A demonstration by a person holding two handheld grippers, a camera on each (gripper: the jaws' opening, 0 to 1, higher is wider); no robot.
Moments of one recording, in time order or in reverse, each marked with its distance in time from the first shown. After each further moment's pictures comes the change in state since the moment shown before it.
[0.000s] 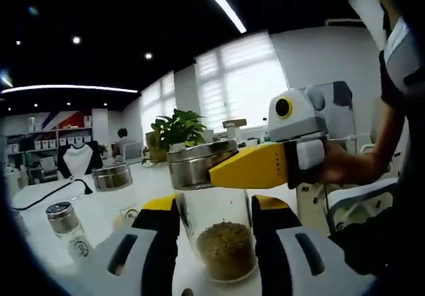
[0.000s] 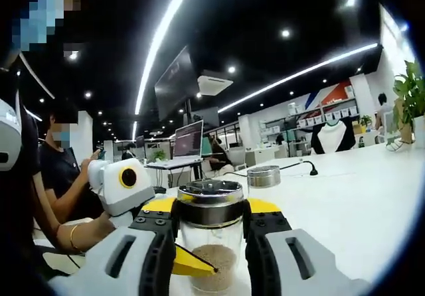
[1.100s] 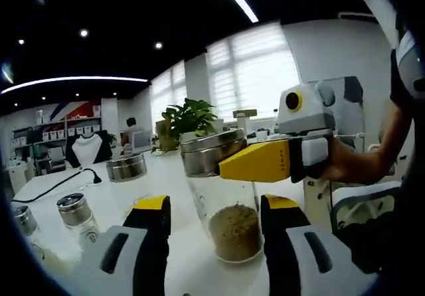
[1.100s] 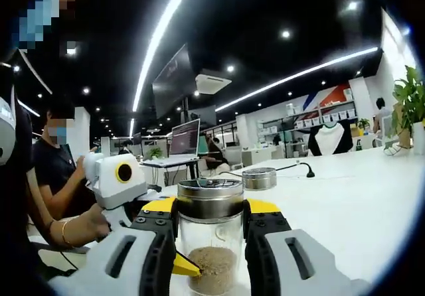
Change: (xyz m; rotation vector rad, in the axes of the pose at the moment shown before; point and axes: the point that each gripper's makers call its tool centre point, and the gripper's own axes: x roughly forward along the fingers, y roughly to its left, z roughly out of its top) left arm -0.010 0.010 -0.004 -0.068 0.048 -0.005; right arm 0.006 -0.004 0.003 -0.027 0.013 -0.002
